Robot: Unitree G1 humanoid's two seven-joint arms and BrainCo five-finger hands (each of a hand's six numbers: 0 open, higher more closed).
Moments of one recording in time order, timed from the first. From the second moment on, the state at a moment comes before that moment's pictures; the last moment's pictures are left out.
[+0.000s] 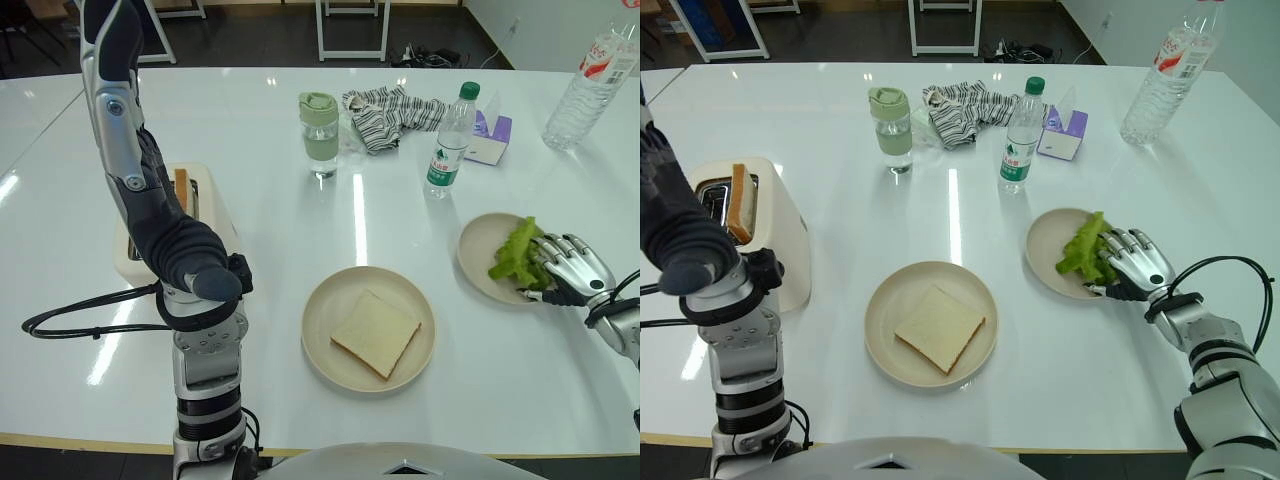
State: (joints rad) left arm -0.13 0.10 0.10 -0.51 0.45 -0.61 0.29; right arm -0.48 -0.87 0.55 1.15 -1.11 -0.42 -0.73
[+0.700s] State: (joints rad) left arm -0.14 0.09 0.09 -0.49 0.45 -0.60 0.28; right arm -0.41 -0.94 0.56 0.90 -1.05 -0.39 -0.91
